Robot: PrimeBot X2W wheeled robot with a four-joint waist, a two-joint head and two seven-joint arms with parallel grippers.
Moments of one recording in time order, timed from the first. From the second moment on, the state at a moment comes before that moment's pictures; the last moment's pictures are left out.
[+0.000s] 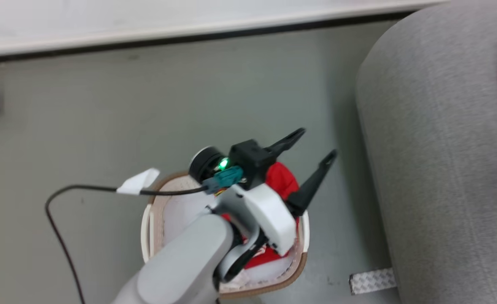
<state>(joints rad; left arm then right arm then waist) -0.71 0.13 -0.77 0.17 -0.46 -0.02 0.02 -0.75 -0.20 -0.65 0.82 -0.33 0.13 -0.26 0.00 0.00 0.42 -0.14</state>
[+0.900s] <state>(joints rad) -0.26 0.28 -0.53 0.18 -0.57 0.17 -0.25 -0.21 -0.05 -0.19 0.29 -0.07 0.13 -0.26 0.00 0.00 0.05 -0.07</state>
